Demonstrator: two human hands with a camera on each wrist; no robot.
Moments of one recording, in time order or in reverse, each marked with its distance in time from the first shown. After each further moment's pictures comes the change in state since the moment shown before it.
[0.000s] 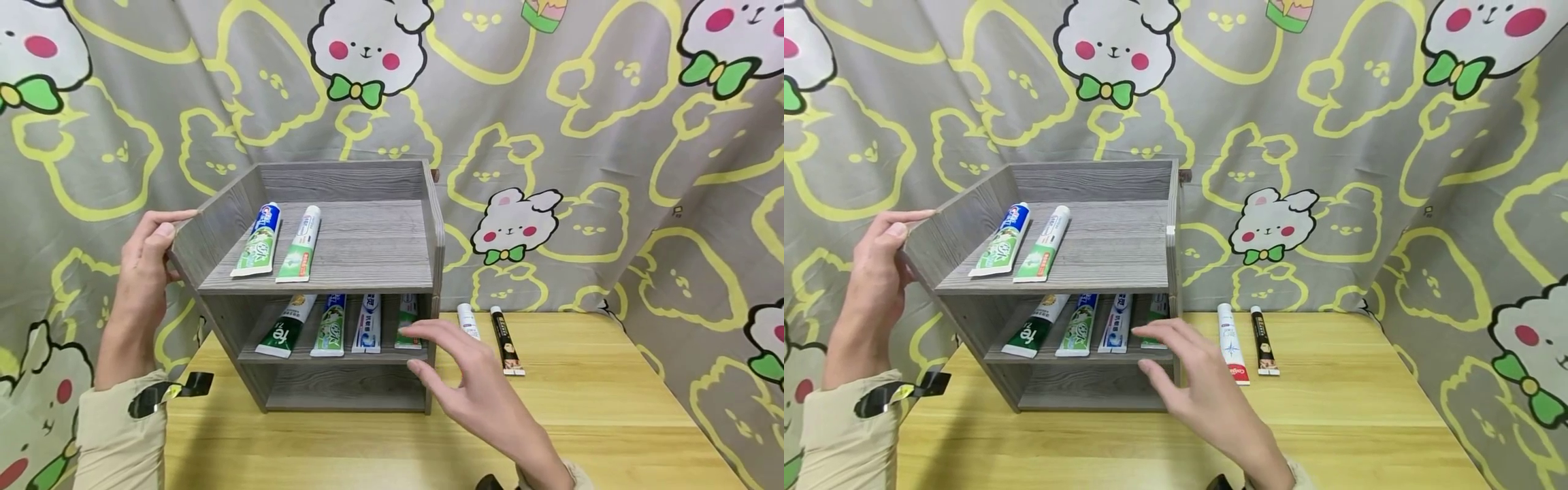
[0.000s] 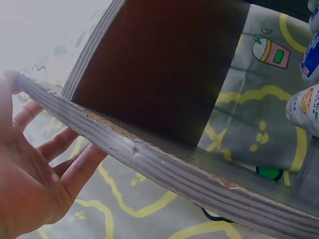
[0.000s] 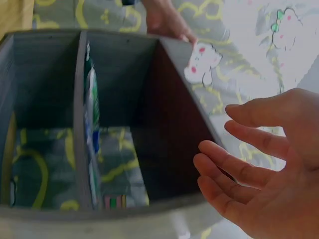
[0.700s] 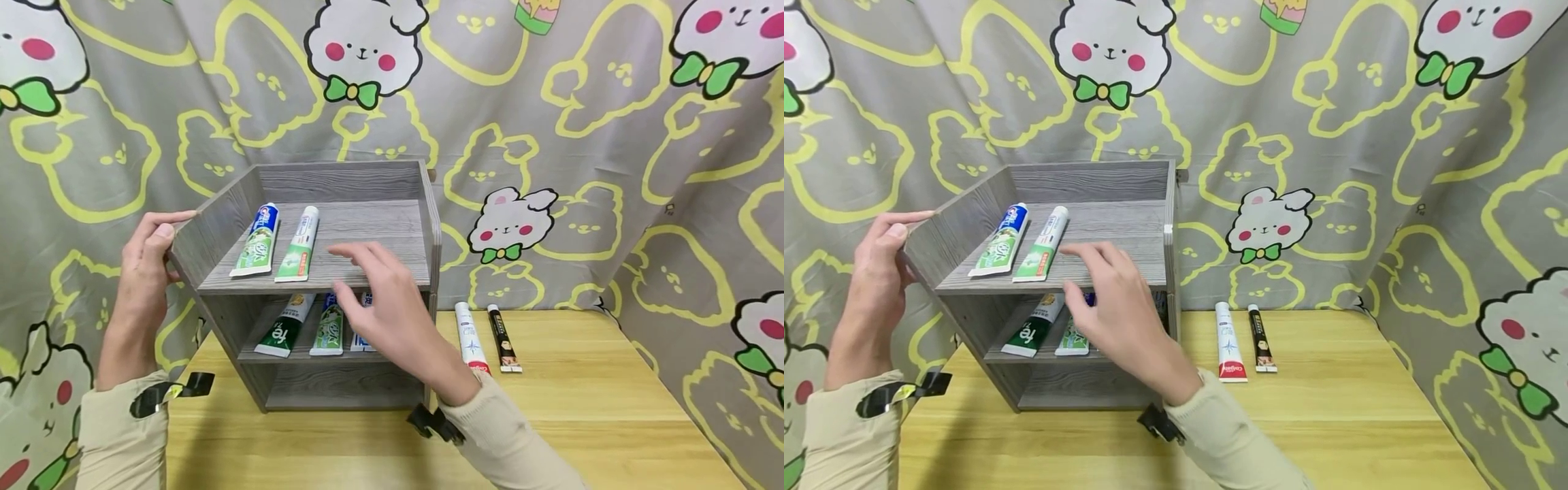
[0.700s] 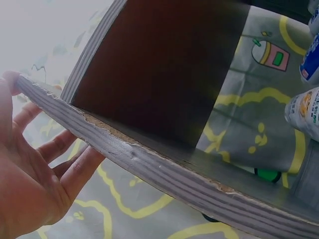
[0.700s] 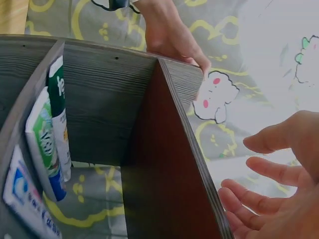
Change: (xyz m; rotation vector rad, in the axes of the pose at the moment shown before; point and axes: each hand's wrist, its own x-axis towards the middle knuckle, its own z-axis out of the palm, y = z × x) left_hand -0.001 0.000 0.001 -0.012 0.010 -0.014; right_hand 0.104 -0.042 0.039 -0.070 0.123 -0.052
